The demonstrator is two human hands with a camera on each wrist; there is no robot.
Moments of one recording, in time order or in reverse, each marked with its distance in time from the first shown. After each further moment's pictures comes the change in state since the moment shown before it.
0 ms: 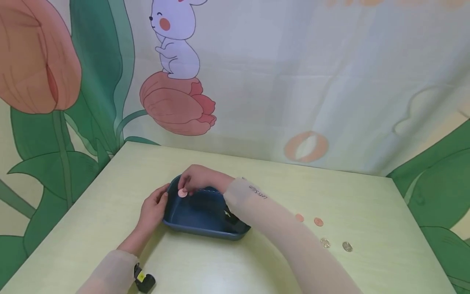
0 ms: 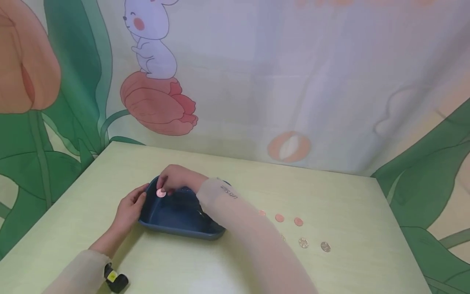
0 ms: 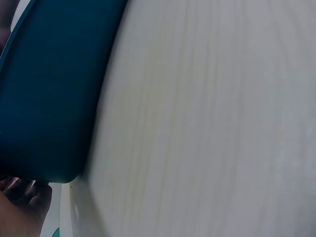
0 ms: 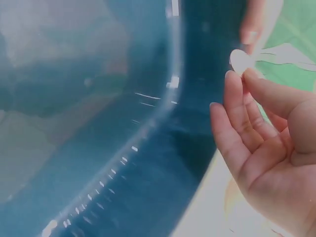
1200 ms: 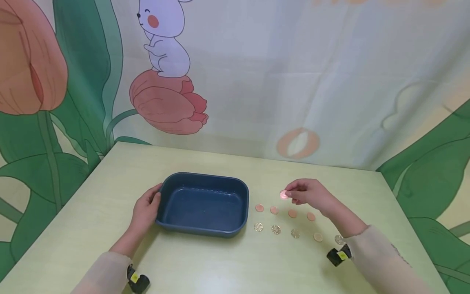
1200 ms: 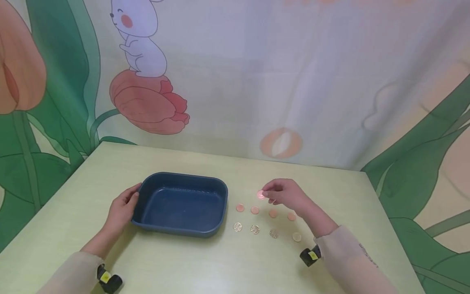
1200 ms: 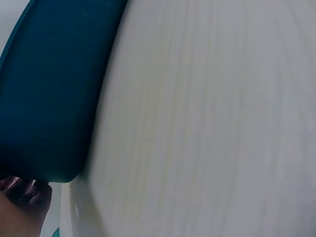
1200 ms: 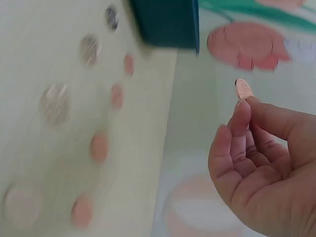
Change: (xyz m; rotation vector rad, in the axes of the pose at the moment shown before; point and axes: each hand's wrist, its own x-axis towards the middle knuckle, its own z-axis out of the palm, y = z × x) left_hand -0.002 0.002 0.001 -0.007 -0.038 -0.024; right_hand -0.273 0.126 -0.021 0.376 0.515 0.347
